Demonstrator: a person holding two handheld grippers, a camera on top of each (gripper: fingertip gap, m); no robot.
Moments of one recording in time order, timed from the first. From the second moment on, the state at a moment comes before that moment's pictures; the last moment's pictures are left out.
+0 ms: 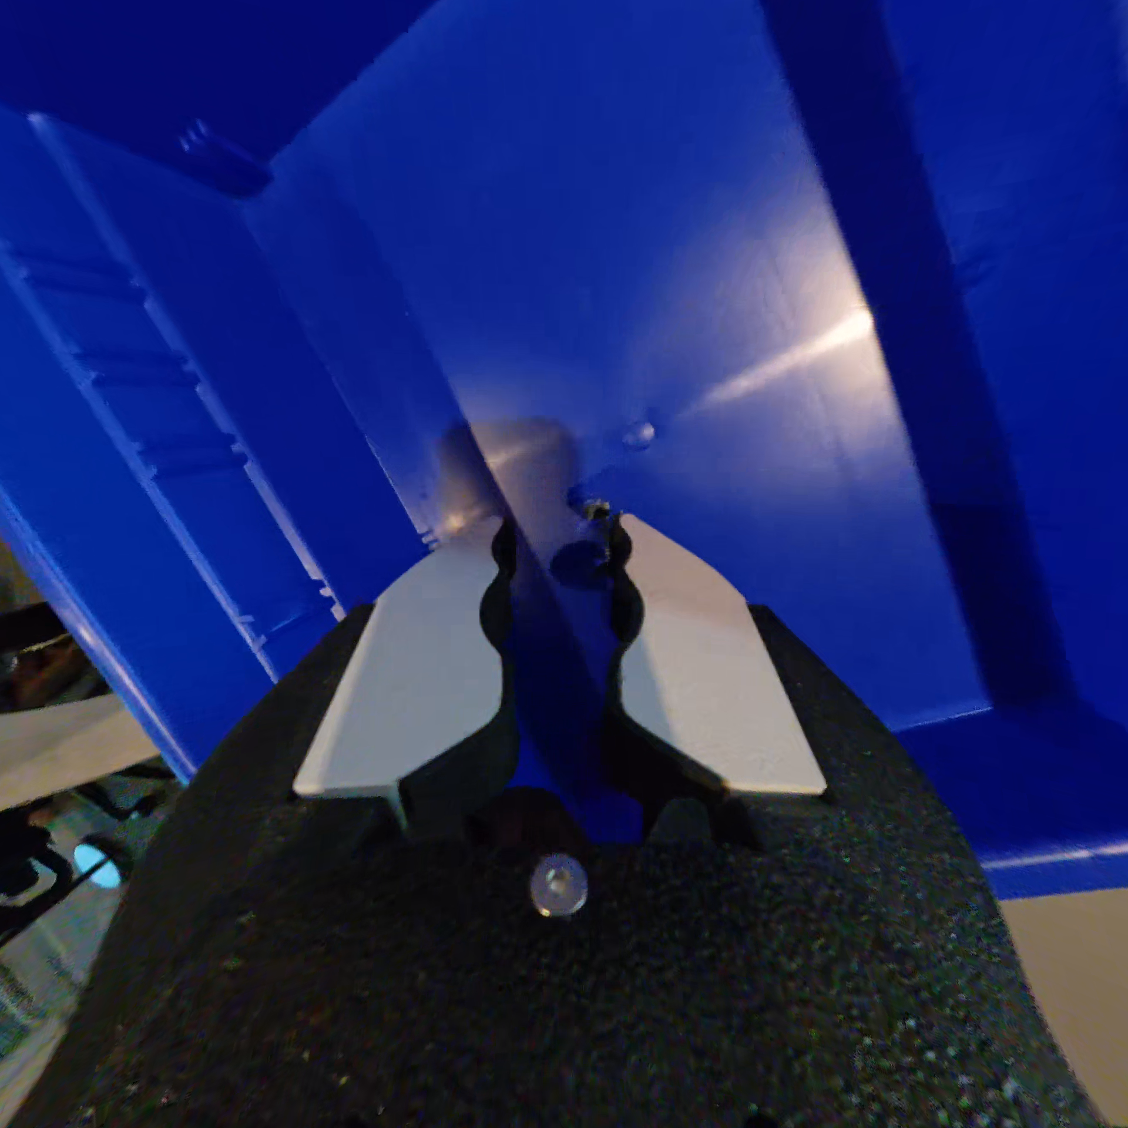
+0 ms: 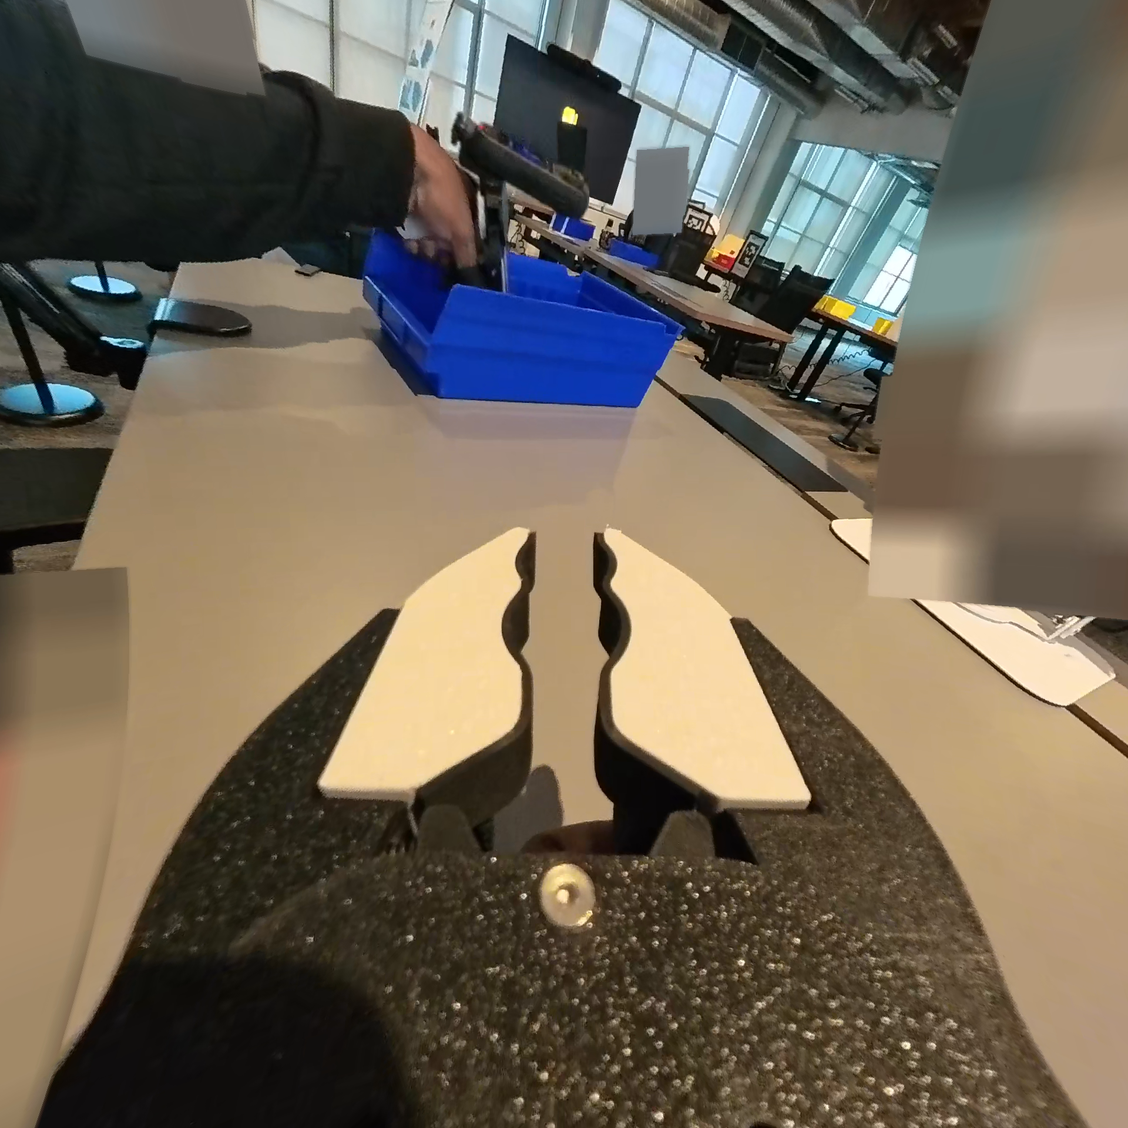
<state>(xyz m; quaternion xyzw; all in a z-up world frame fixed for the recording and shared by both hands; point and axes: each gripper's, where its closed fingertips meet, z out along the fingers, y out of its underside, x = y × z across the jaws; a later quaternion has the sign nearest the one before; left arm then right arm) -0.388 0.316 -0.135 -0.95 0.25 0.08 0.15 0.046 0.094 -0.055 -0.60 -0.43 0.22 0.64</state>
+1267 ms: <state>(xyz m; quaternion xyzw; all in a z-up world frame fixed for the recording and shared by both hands) -0.023 0.158 0.058 -0.49 0.19 -0.56 0.64 0.048 0.106 0.032 -0.53 -0.33 0.15 0.77</state>
